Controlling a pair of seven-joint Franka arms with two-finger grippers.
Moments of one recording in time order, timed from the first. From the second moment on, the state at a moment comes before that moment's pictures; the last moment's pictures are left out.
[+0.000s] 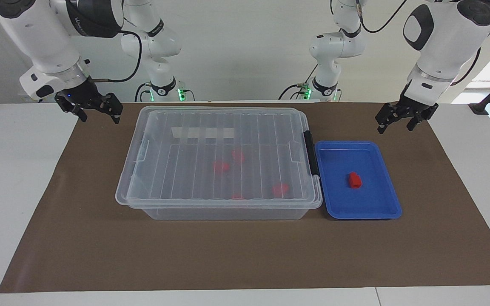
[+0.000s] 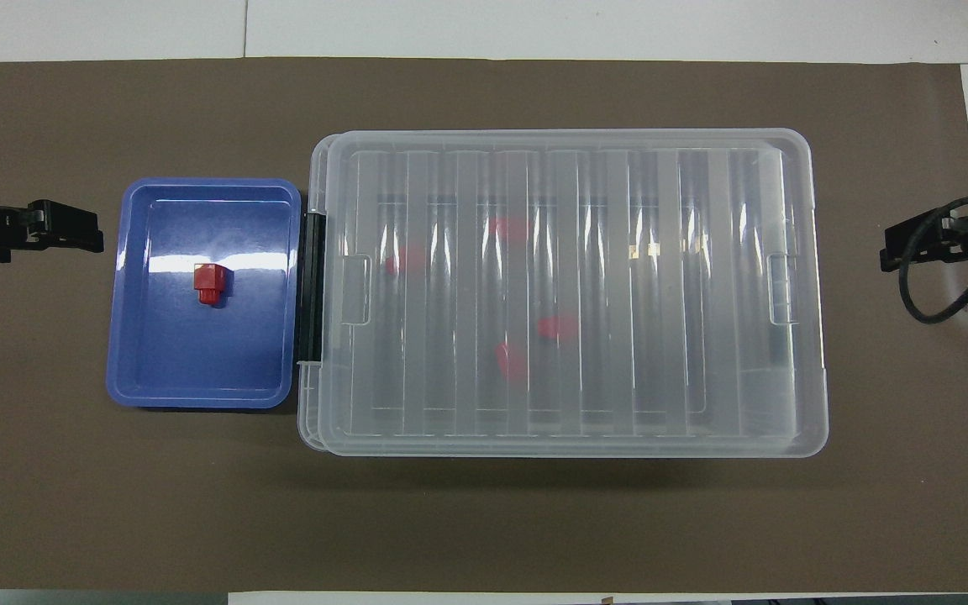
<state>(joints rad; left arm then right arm) 0.02 -0.03 -0.10 -1.70 0.00 1.73 -0.10 0.02 0.02 -0.06 -1.58 -0.02 1.51 0.05</state>
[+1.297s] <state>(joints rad) 0.02 -0.03 -0.10 -1.70 0.00 1.73 -0.10 0.11 0.04 -0.05 -1.90 -0.01 1.88 0.14</state>
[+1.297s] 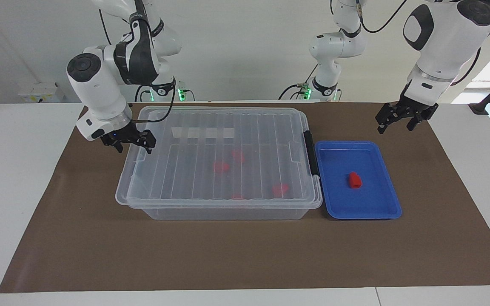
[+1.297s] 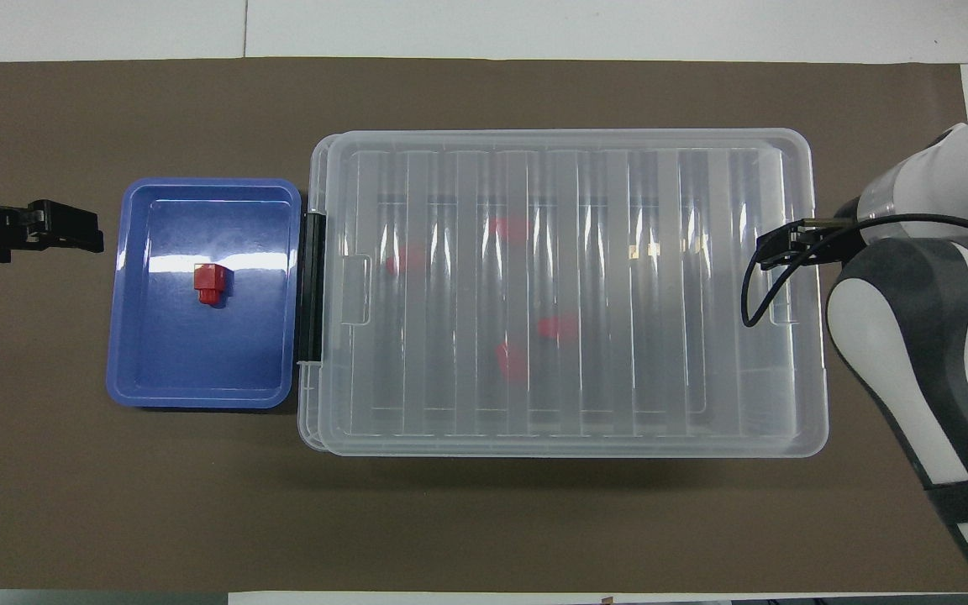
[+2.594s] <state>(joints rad) 0.02 -0.03 -0.10 -1.70 0.00 1.73 -0.10 -0.07 0.01 -0.06 -1.97 -0.01 1.88 -0.10</state>
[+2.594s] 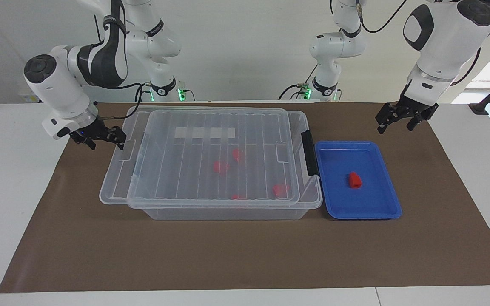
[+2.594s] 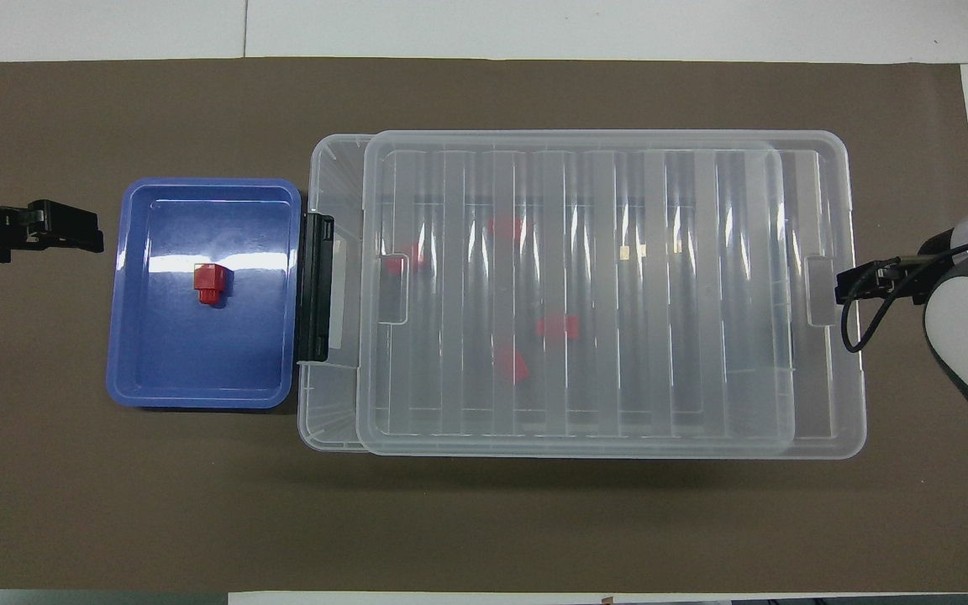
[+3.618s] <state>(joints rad) 0.02 -0.03 -0.10 -1.70 0.00 1.73 -0.10 -0.15 0.01 -0.06 -1.97 -0.01 1.88 -0.21</state>
